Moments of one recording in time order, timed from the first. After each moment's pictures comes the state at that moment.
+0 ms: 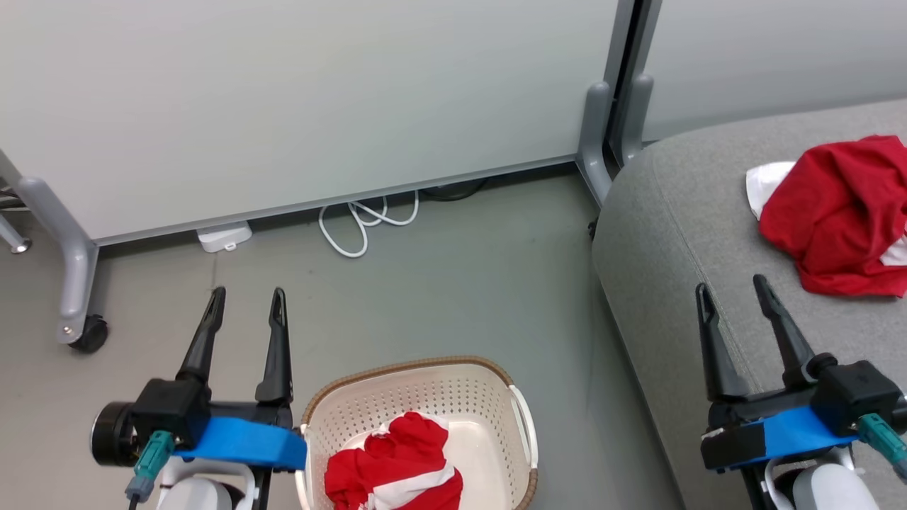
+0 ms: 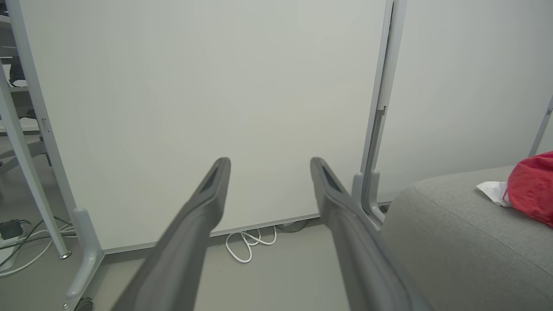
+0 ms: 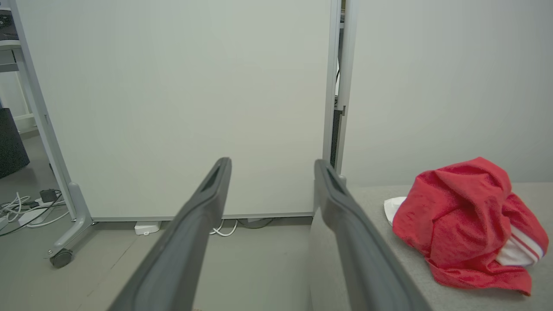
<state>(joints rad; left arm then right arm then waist) -0.13 0.13 -0.13 0.19 -0.22 -0.06 -0.26 -0.12 -0.09 -0.01 0.12 0.11 0.13 -0.26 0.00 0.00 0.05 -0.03</state>
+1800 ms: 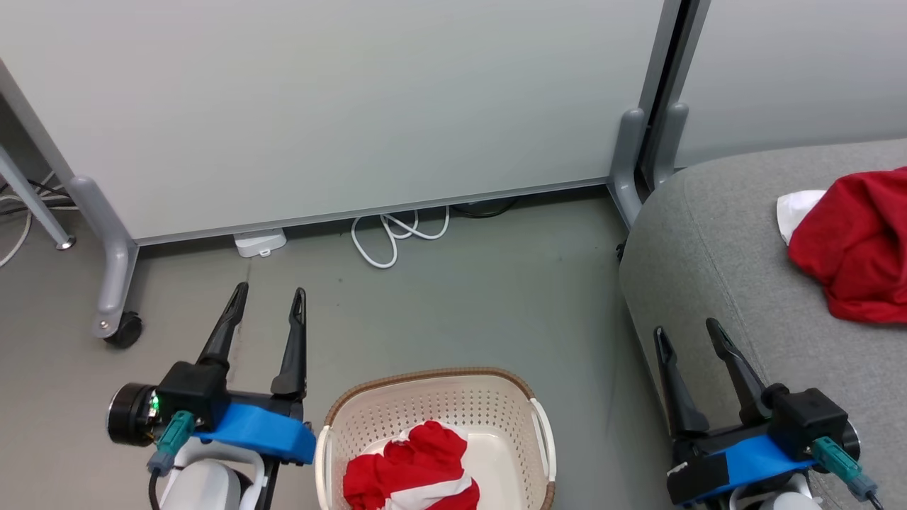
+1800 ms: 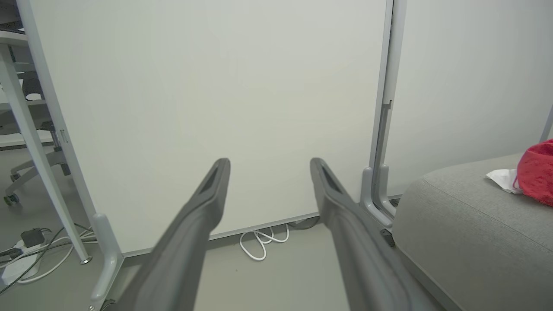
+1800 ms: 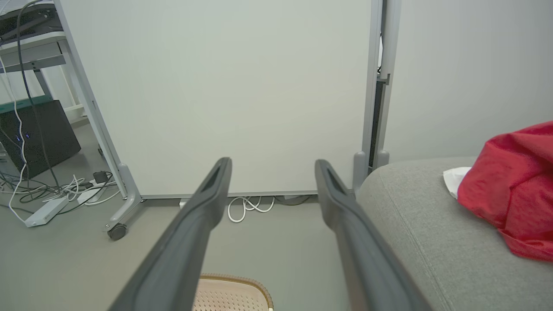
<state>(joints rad) -0.15 0.11 -0.11 0.26 -0.14 -0.13 -0.26 -0.06 -0.05 0.05 0.19 0.14 0.13 -0.26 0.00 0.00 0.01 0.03</state>
